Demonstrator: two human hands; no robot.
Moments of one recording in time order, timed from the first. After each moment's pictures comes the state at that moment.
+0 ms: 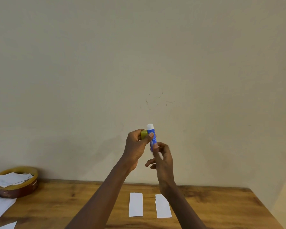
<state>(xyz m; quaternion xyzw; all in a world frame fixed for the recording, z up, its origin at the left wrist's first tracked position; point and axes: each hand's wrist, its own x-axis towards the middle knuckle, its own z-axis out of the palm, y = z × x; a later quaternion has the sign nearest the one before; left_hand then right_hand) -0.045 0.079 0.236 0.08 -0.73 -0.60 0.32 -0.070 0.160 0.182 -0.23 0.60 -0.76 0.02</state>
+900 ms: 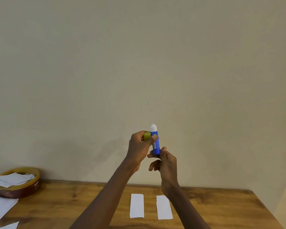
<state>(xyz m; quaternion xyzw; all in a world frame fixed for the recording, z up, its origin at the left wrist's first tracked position) -0.044 0.088 0.238 0.09 -0.75 -0.57 0.33 -0.073 0.165 0.182 -0.21 0.59 -0.78 0.05</state>
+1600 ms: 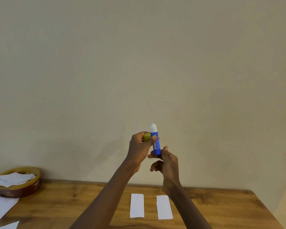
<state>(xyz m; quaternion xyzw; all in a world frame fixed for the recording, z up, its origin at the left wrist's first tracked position) -0.044 0.088 0.236 0.10 -0.75 -0.57 0.33 -0.075 0.169 0.183 -0.22 0.59 -0.77 0.06</state>
